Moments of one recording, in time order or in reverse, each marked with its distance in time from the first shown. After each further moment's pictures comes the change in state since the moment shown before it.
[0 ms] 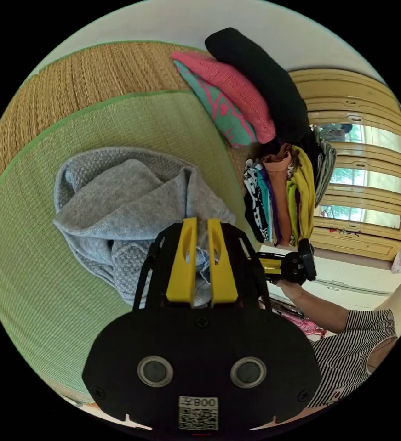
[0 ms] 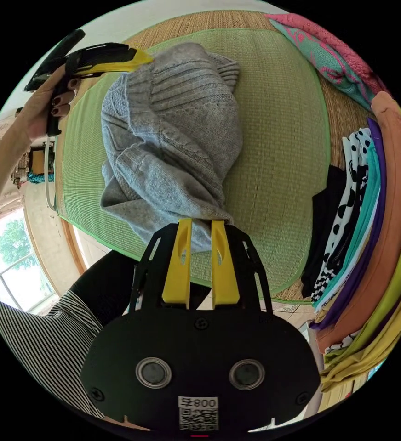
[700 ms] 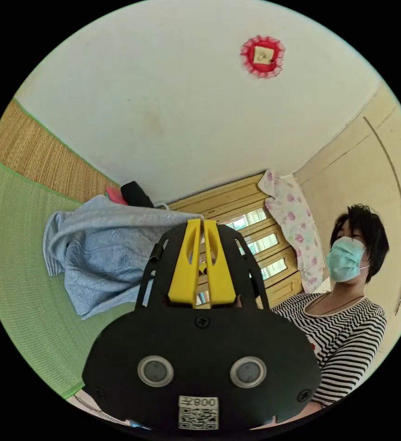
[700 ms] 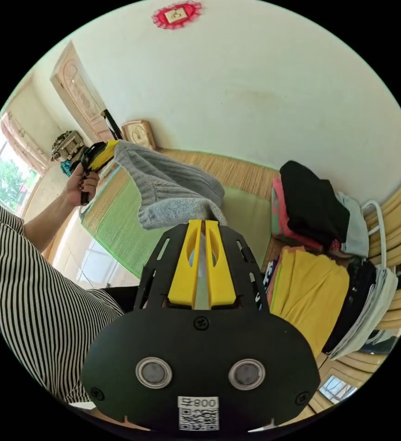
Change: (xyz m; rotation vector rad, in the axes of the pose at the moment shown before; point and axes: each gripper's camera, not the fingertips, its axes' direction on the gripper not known) left arm 0.040 0.395 -0.246 1.031 0.637 0.129; right arm -0.095 0.242 -0.259 0.679 0.119 -0.411
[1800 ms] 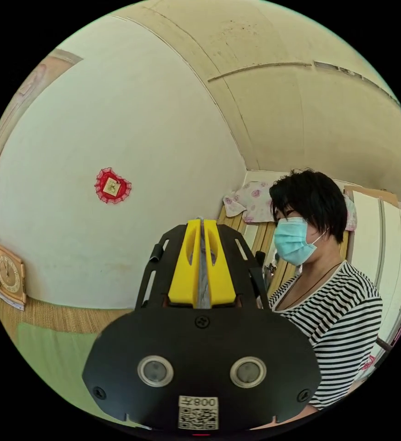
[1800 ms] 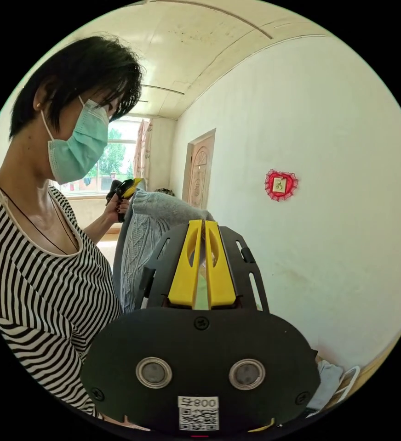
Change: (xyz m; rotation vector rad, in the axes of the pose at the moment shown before) left arm 0.284 0.092 -0.209 0.291 -0.321 0.713; right arm -0.037 -0.028 -0.245 0.625 -0.299 -0.531
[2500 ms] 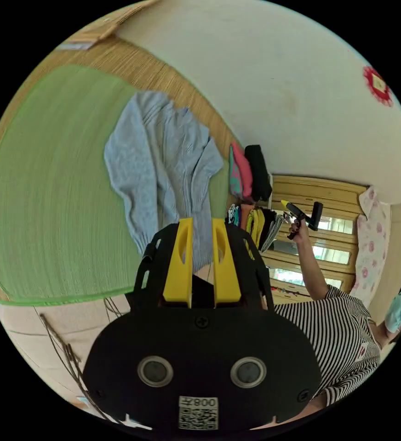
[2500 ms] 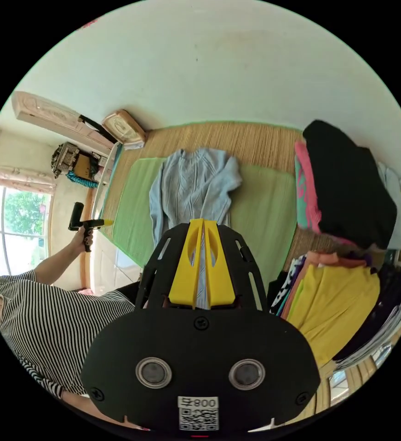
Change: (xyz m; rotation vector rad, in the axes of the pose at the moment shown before) left arm -0.411 0.364 0.100 -1.016 -0.170 -1.138; right arm 0.261 0.236 0.362 -0.960 0.074 0.956
